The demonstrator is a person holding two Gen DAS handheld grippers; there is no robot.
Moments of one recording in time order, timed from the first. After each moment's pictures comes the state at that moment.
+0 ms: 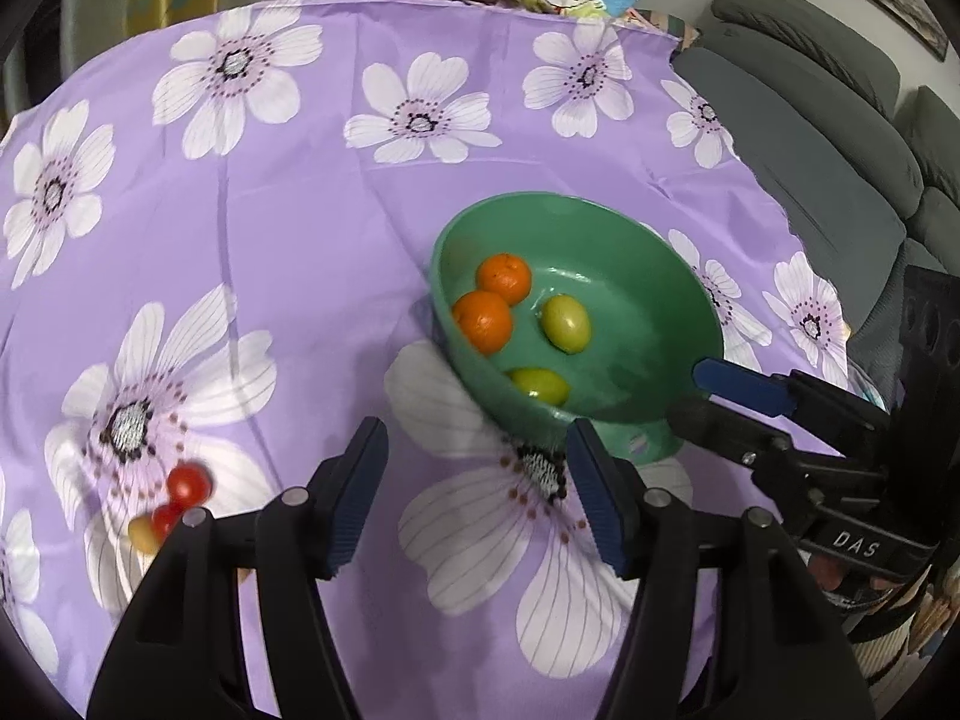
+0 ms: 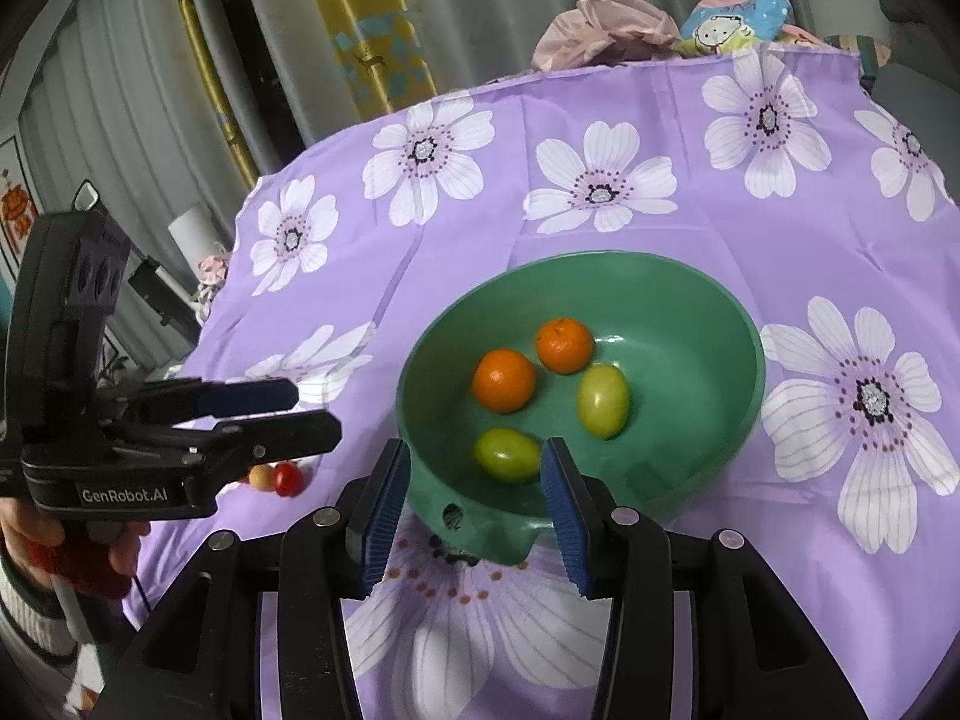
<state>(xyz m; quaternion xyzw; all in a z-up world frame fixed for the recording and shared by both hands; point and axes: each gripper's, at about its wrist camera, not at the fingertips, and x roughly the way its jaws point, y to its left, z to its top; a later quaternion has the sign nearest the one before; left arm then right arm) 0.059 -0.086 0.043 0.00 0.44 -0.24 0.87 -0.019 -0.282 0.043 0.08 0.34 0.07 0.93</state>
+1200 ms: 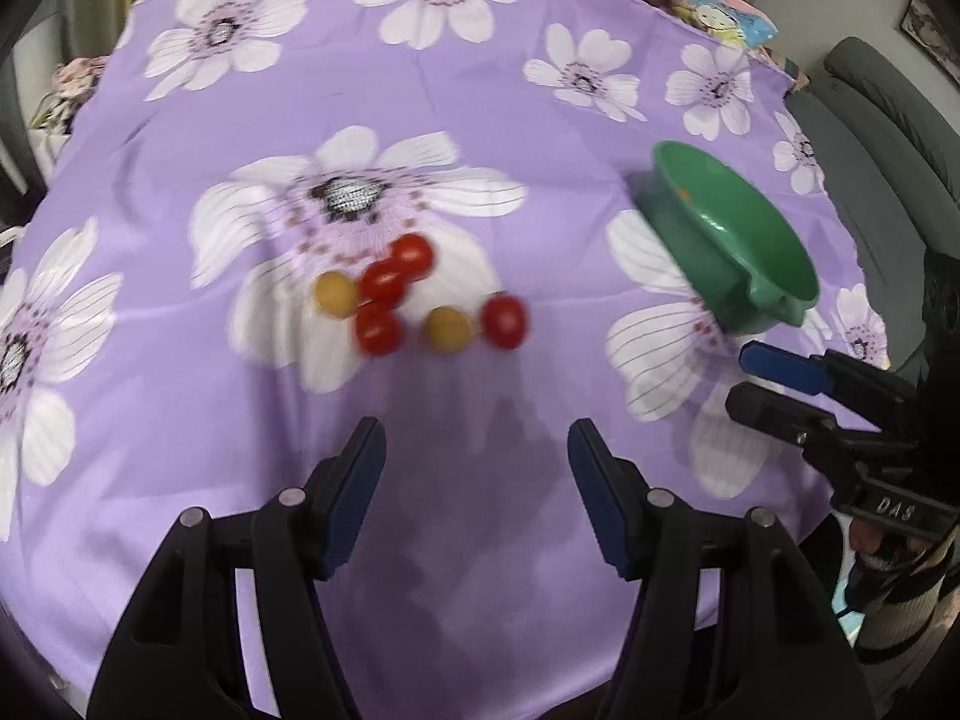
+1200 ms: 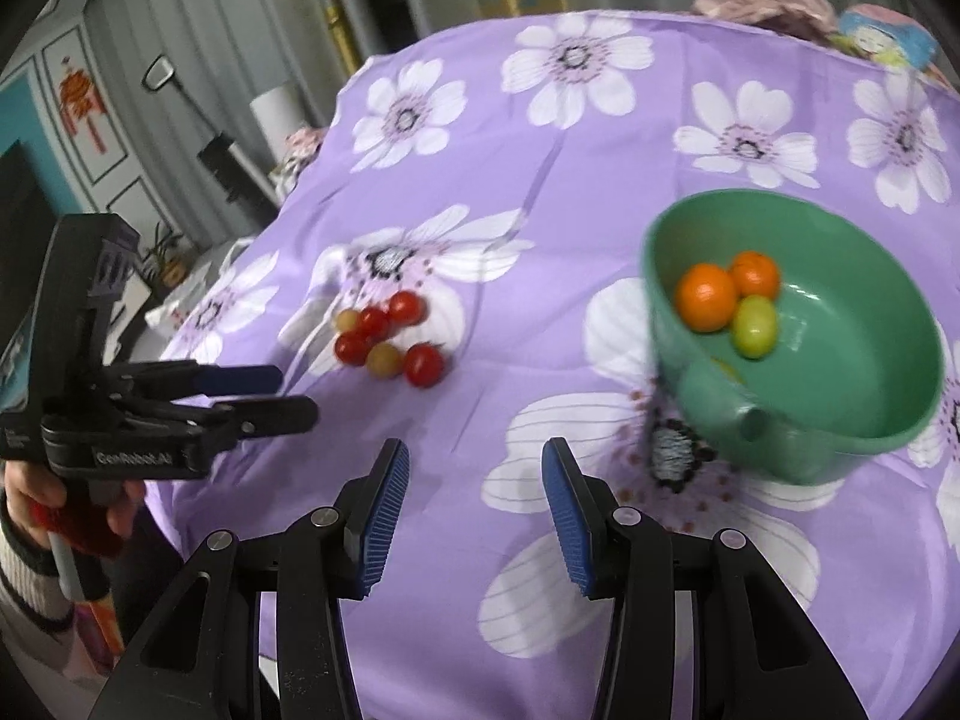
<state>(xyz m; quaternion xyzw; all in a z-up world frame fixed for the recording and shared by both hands) -0.018 0.049 -0.001 -0.07 0.48 -0.13 0.86 -0.023 -0.173 0.010 0.00 0.43 0.17 0.89</state>
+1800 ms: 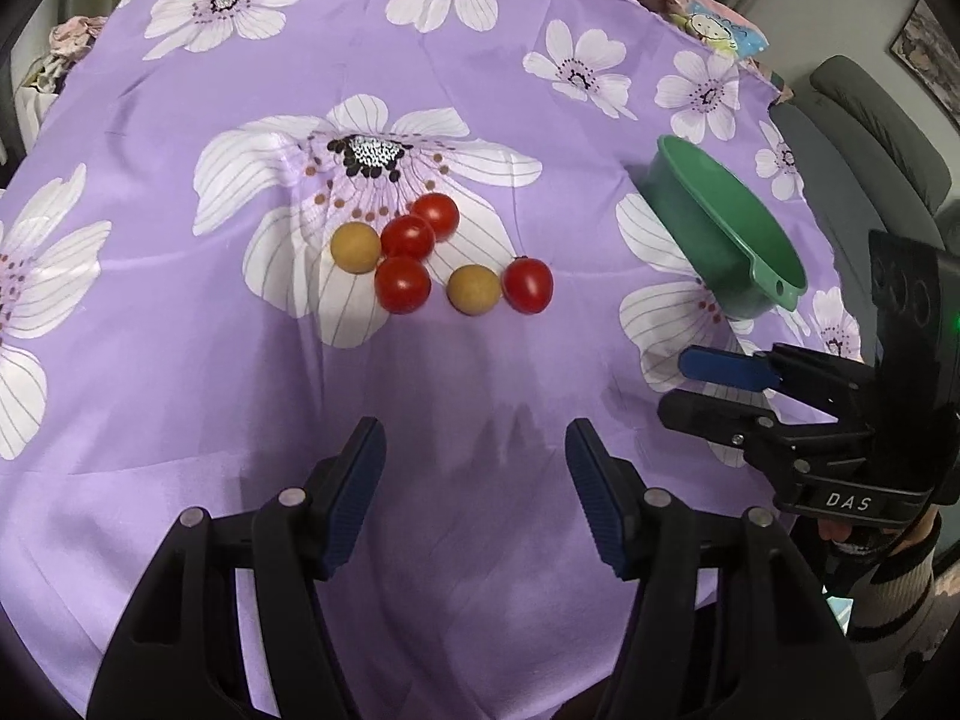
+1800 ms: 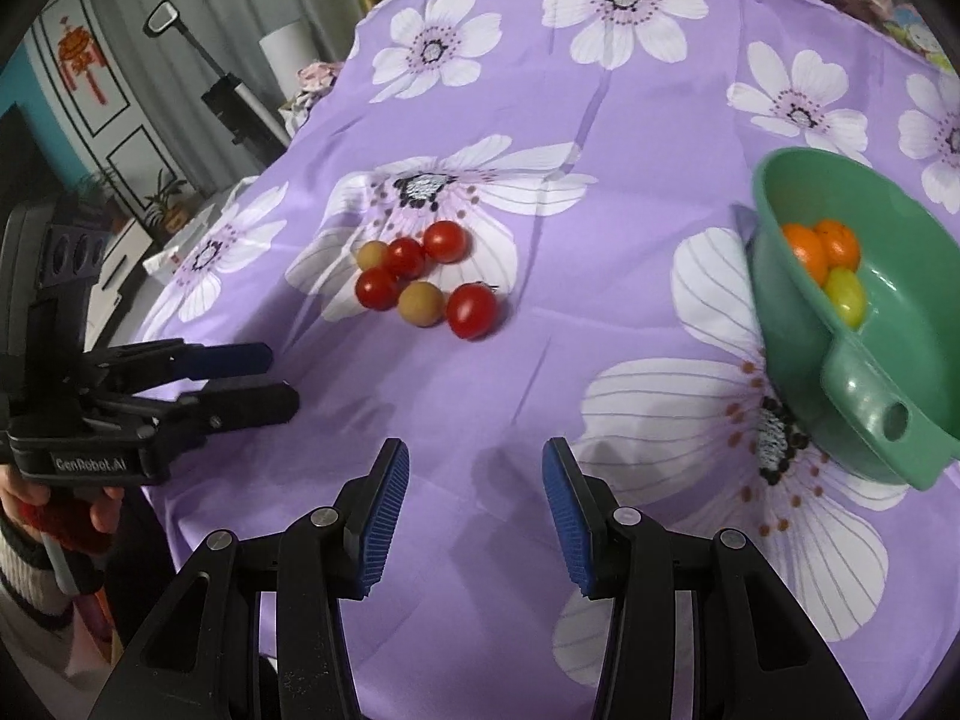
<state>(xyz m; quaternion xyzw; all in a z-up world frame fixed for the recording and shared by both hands) -0.021 0.073 -0.022 -0.11 0.48 -0.18 0.85 -0.009 -0.135 -0.017 -0.03 0.48 0.18 0.86</state>
